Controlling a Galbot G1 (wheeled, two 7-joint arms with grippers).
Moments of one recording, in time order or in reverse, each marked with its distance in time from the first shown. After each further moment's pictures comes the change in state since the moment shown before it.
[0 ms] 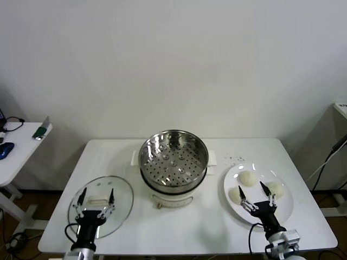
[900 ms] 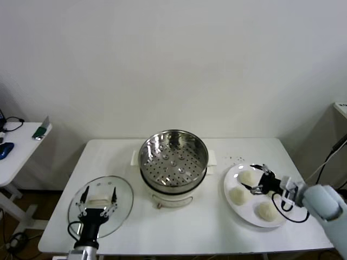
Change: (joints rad) left arm -0.022 0.033 0.028 0.025 0.020 -0.016 -0.032; right arm 0.772 -0.661 -0.566 -0.355 -0.229 -0.234 -0.670
